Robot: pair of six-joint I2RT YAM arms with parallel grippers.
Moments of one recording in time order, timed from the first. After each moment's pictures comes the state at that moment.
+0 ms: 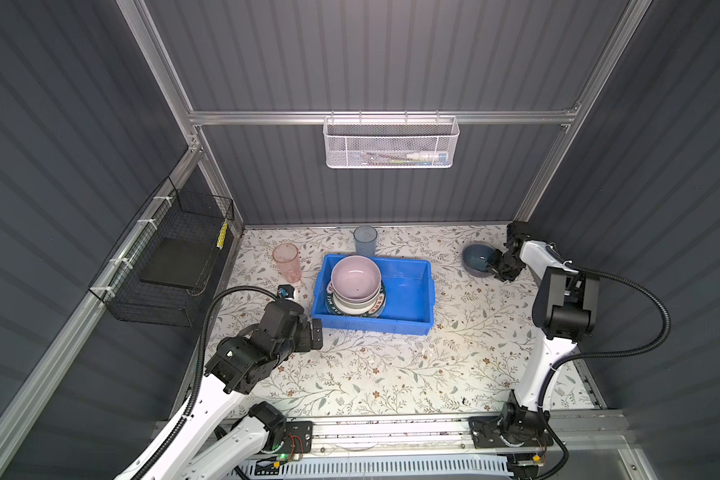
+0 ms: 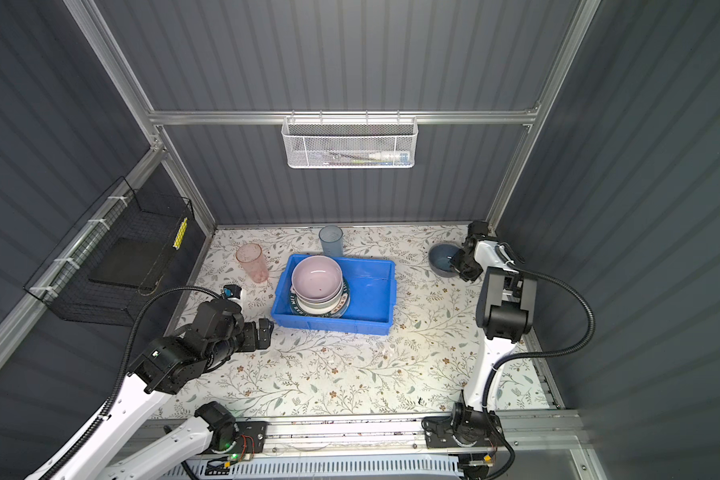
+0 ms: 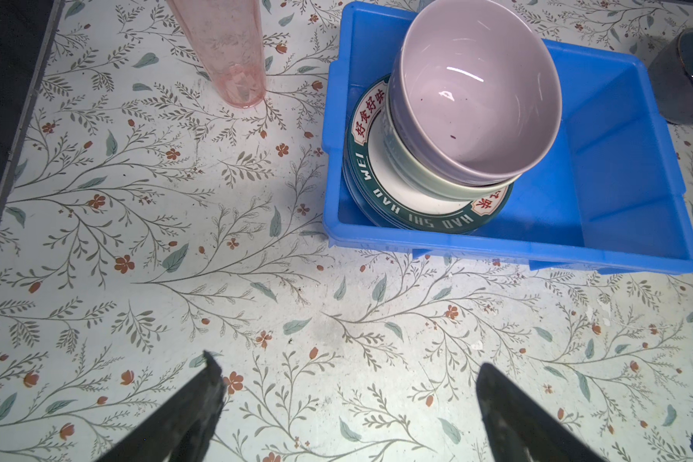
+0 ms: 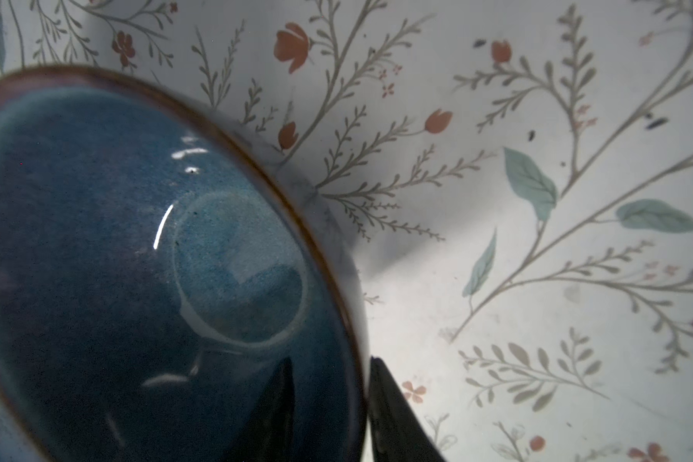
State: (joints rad) left arm -0.62 0.76 0.91 -1.00 -0.26 -0.48; right arm -0.18 2.10 1.62 -0.74 -0.09 0.58
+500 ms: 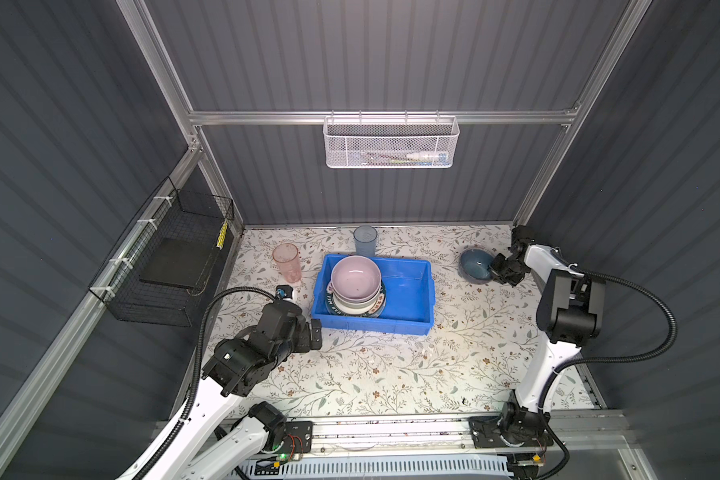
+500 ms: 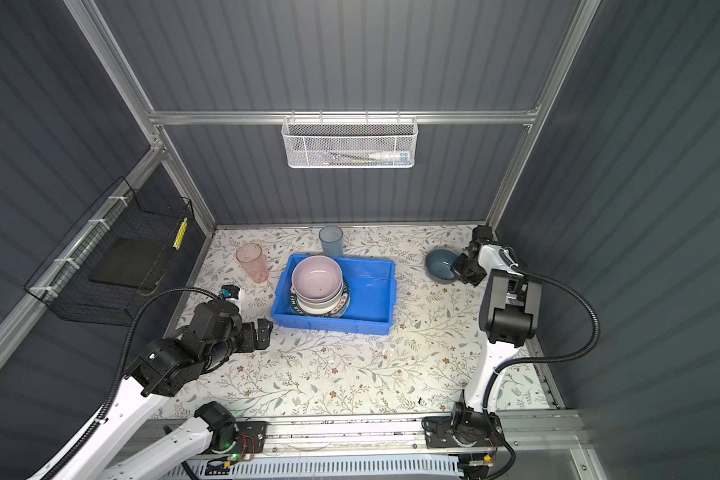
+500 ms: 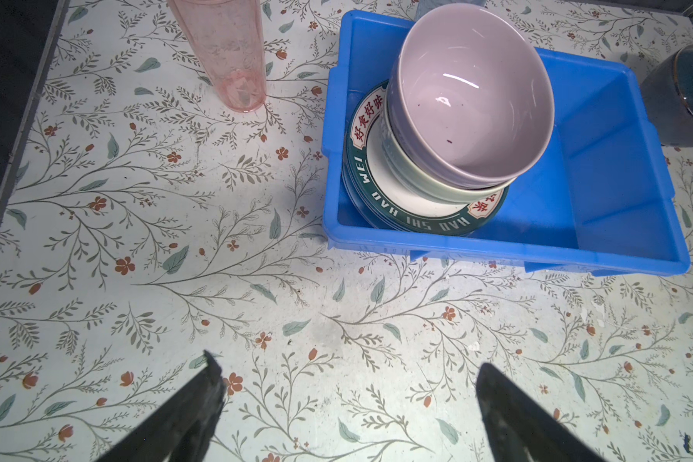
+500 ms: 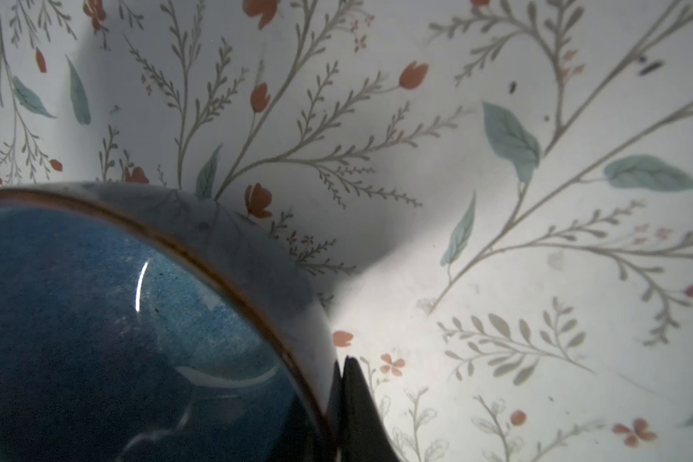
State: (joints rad) left arm -0.62 0.75 0.91 -1.00 -0.26 -0.48; right arm -0.20 2.03 1.53 -0.74 -0.14 0.56
